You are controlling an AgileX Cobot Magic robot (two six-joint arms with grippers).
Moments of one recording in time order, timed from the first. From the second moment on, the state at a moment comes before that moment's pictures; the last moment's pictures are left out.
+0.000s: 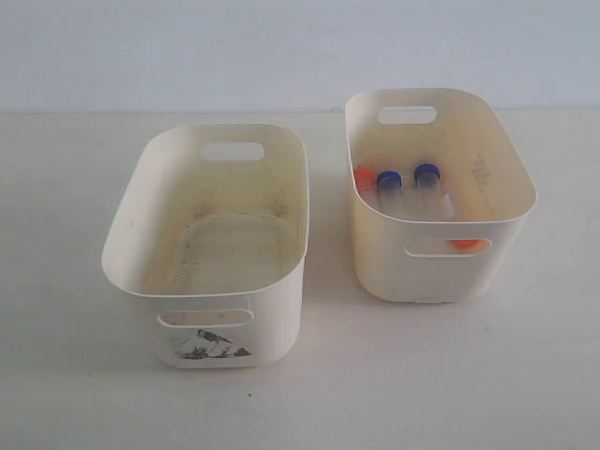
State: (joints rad) left arm -0.08 0.00 0.00 0.39 0.34 -0.03; right arm -0.07 0.00 0.00 0.10 0.35 -0.02
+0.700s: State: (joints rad) left arm -0.08 0.00 0.00 0.39 0.34 -0.03; right arm -0.07 0.00 0.00 0.09 0.09 -0.03
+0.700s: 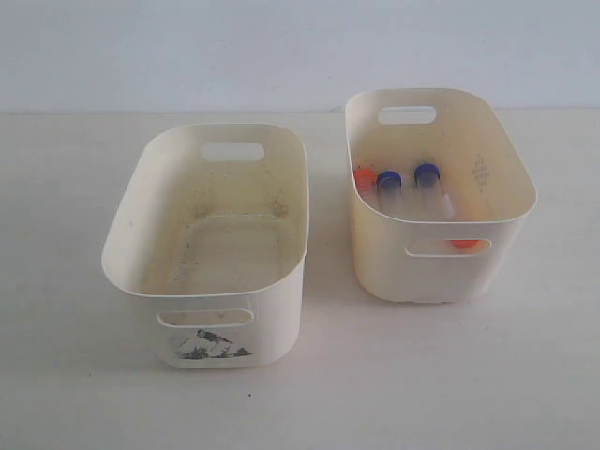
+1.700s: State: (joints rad) left arm -0.08 0.00 0.00 0.39 0.34 -0.03; right arm -0.07 0.30 -0.42 0.09 0.44 -0.06
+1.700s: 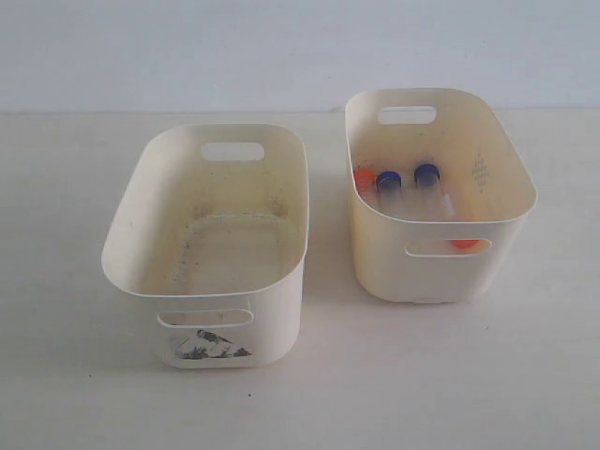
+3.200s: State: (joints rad) left arm -0.08 0.00 0.00 0.39 0.34 -0.03; right arm 0.25 1.58 -1.61 -0.04 1.13 0.22
